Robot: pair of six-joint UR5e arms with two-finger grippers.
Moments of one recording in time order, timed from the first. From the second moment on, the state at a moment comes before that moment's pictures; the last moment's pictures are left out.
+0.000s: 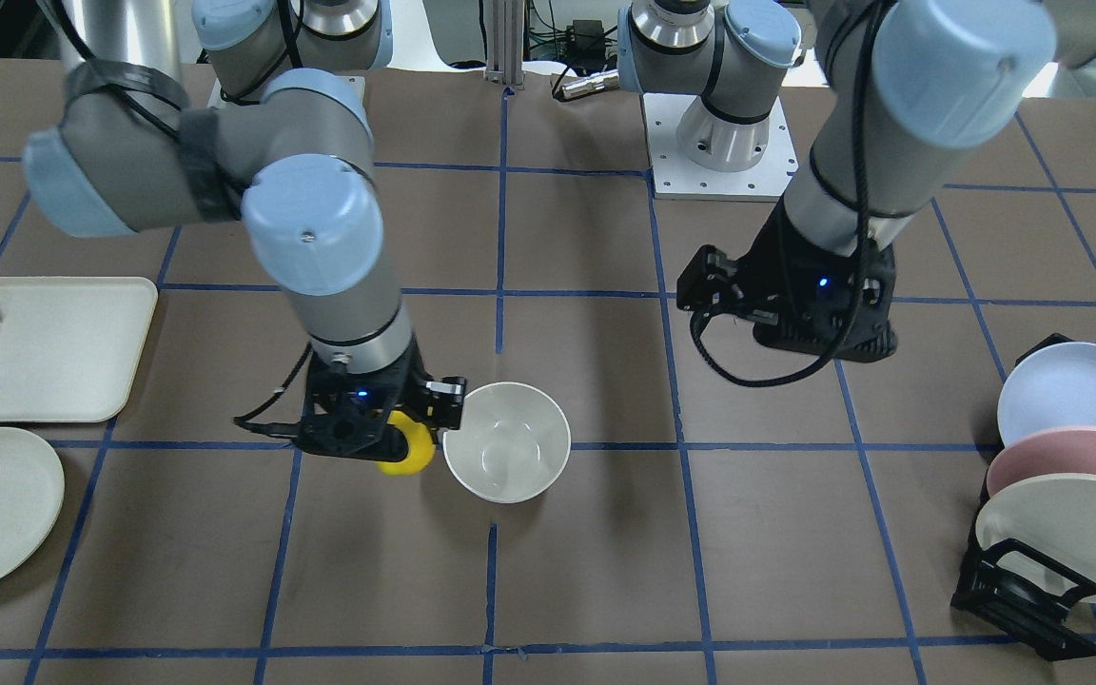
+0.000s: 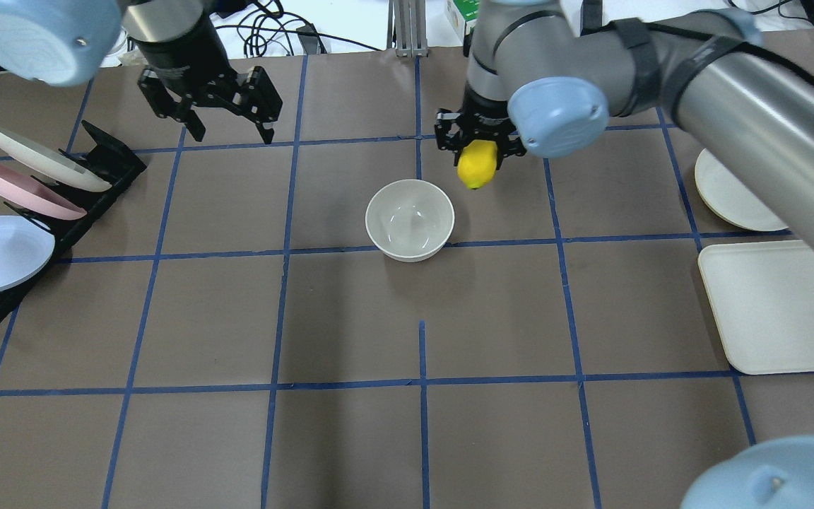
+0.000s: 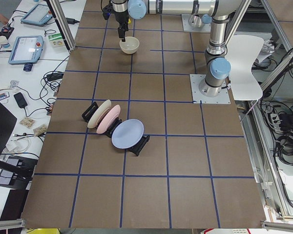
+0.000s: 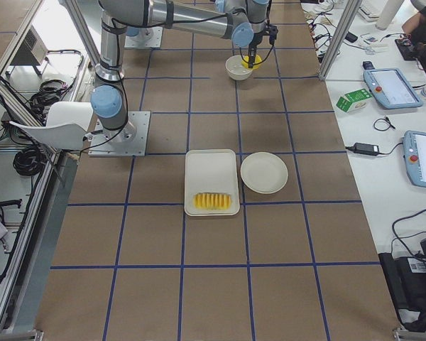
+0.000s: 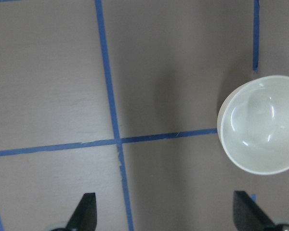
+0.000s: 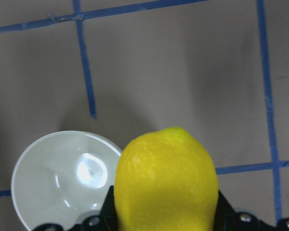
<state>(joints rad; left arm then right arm) -1.57 -1.76 -1.38 -1.60 1.55 0.15 1.84 -1.16 1.50 -1.98 -1.53 0.36</state>
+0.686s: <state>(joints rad) -1.50 -1.63 -1.48 -1.58 1.54 0.16 1.97 -1.01 1.51 -2.11 -1.54 0.39</state>
